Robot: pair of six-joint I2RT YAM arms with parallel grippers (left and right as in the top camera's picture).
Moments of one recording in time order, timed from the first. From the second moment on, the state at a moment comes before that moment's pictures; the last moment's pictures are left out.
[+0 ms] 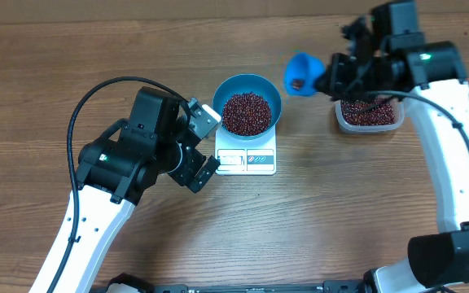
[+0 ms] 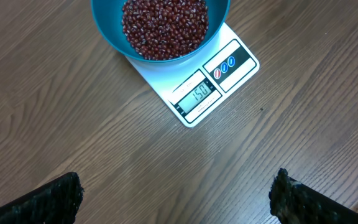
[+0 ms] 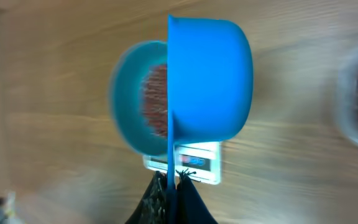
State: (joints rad) left arm -0.38 1.26 1.31 -1.09 0.14 0.31; right arm 0.12 1.70 1.79 -1.20 -0.43 0.31
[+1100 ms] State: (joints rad) left arm -0.38 1.26 1.31 -1.09 0.14 0.31; right arm 0.15 1.79 1.75 -1.30 0.53 0.14
